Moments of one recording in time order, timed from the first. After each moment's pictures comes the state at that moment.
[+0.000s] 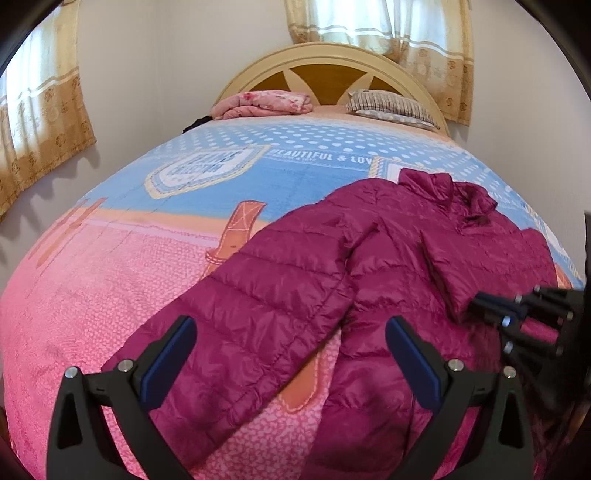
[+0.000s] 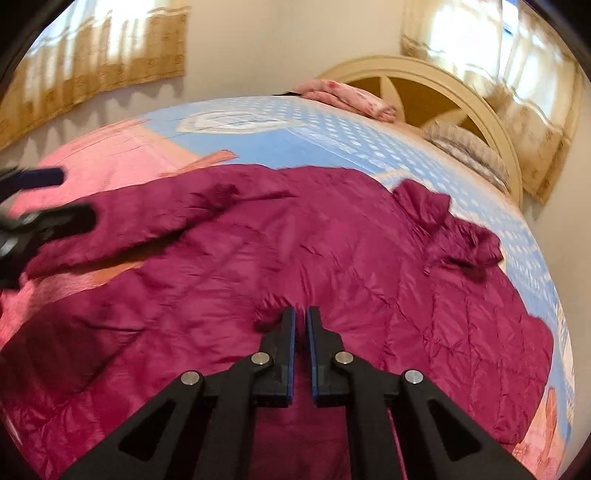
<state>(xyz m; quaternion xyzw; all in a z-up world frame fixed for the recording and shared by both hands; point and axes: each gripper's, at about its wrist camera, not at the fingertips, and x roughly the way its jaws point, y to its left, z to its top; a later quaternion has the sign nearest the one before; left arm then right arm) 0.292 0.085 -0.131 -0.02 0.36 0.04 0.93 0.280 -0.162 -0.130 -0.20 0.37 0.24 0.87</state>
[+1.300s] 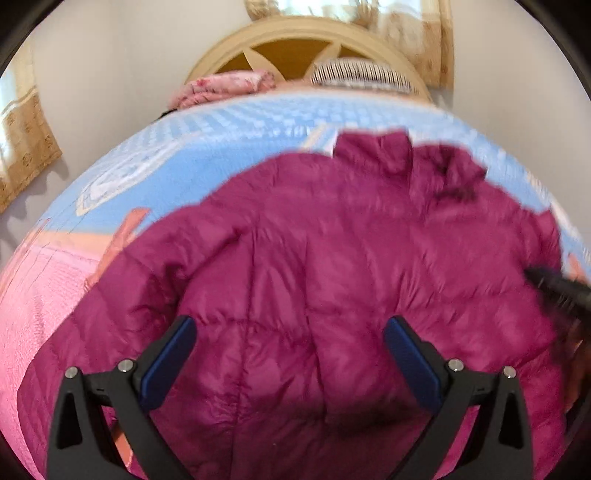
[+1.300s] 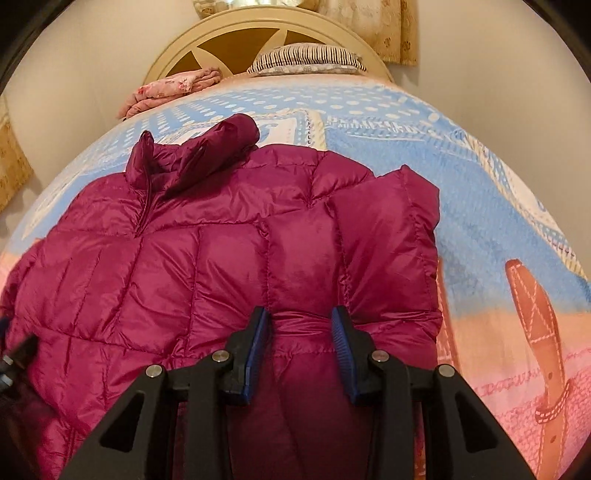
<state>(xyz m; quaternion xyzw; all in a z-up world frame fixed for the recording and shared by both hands) 0.383 -0.045 -0.166 0.01 0.38 0.02 0.92 0.378 -0.388 -0.177 0.01 0.45 -0.01 0.89</state>
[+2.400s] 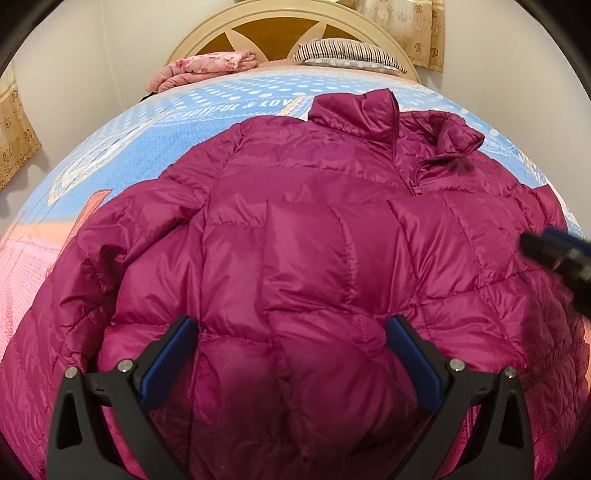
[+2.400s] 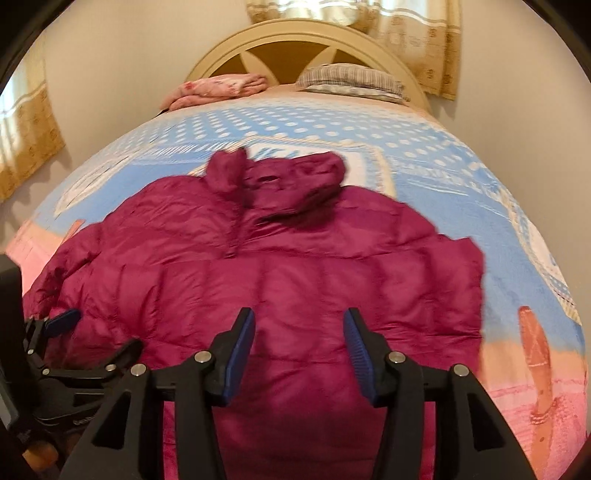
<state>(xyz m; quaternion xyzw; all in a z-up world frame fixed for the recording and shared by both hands) 0.409 -0.063 -0.203 0.02 0.43 0.00 0.90 0.365 -0.305 -0.139 -0.04 0.44 0.06 0.90</state>
